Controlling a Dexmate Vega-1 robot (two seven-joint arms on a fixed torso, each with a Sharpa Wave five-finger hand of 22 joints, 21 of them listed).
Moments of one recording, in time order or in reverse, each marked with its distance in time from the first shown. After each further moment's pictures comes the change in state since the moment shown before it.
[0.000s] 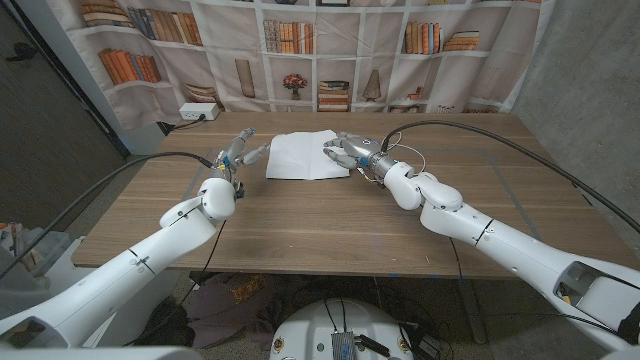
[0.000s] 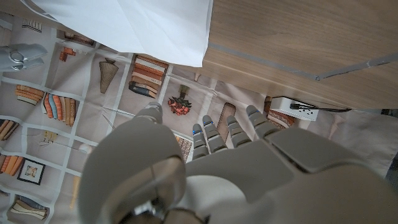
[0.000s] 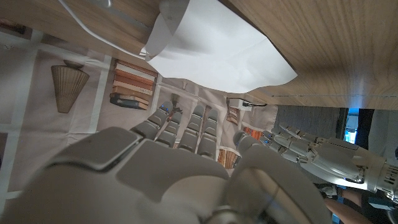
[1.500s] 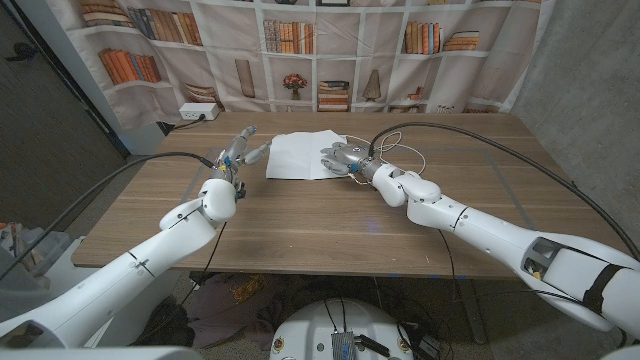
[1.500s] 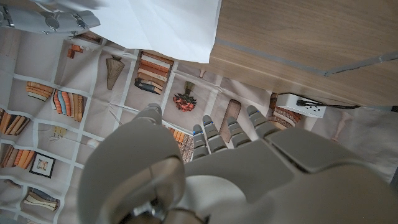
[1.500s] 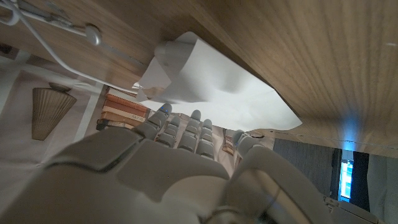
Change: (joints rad) left arm 0.016 0.000 -0.004 -0.018 0.015 -0.020 0.010; left_hand -0.019 -0.001 -0.004 -0.004 0.000 -0.004 -0.004 -0.017 0.000 0.000 0.000 -0.004 0.000 -0.014 0.004 -0.006 -0.003 -0.005 0.005 0.000 0.000; right arm 0.155 0.098 -0.154 0.270 -0.023 0.020 0.006; right_hand -0.007 -0.003 0.051 -0.018 0.000 -0.143 0.023 -0.006 -0.005 -0.070 0.016 -0.007 -0.005 -0.045 -0.002 0.001 -0.014 -0.020 -0.002 -0.026 -0.004
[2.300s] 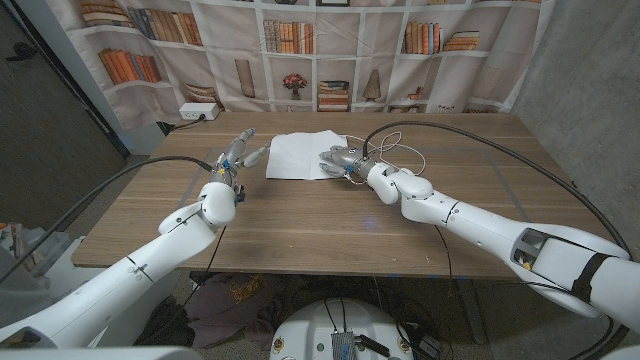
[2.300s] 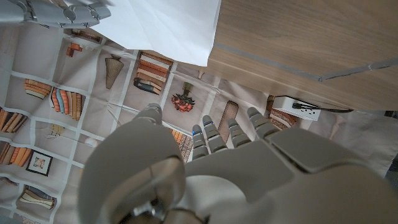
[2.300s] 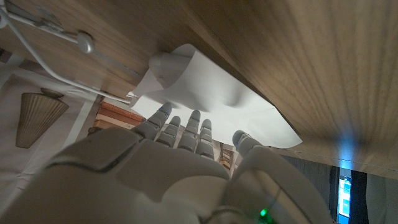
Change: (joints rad) left arm 0.030 -0.007 -0.017 -0.010 -0.013 -0.005 0.013; left_hand 0.001 0.001 -0.004 -0.004 0.000 0.016 -0.019 -0.015 0.000 0.000 0.000 -0.004 -0.005 -0.029 -0.007 -0.004 0.000 -0.025 0.000 -0.006 0.002; right arm 0.051 0.037 -0.051 0.061 -0.012 -0.021 0.046; right_hand -0.010 -0.003 0.003 -0.003 0.000 -0.003 0.015 0.008 0.000 0.000 0.007 0.004 0.000 -0.004 -0.004 0.000 -0.009 0.000 0.000 -0.004 0.000
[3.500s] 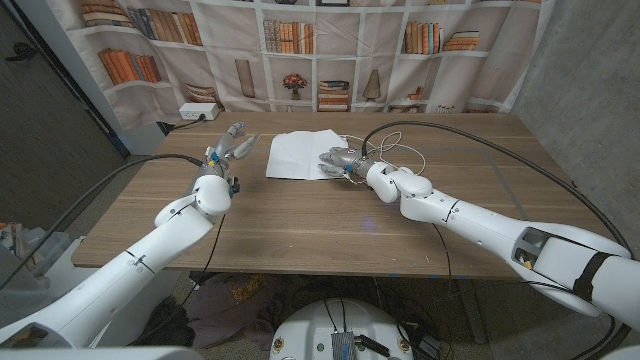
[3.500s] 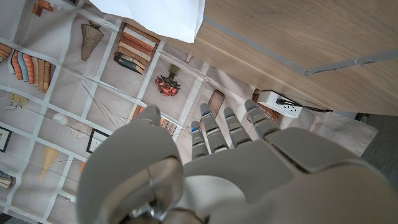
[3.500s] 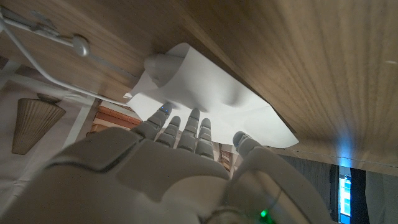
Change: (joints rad) left arm -0.038 -0.042 -0.061 0.053 -0.092 -0.004 0.027; left_hand -0.038 -0.014 -0.004 -0.010 0.000 0.097 0.039 -0.030 0.002 0.171 0.014 0.047 0.000 0.148 0.002 0.033 0.018 0.091 0.009 0.037 0.005; right arm 0.002 -0.010 -0.004 -0.028 0.027 -0.008 0.028; right_hand -0.023 -0.008 -0.004 0.004 -0.008 0.002 0.016 0.004 -0.005 0.011 0.011 0.009 -0.001 0.009 0.002 0.004 -0.005 0.009 -0.002 -0.004 0.000
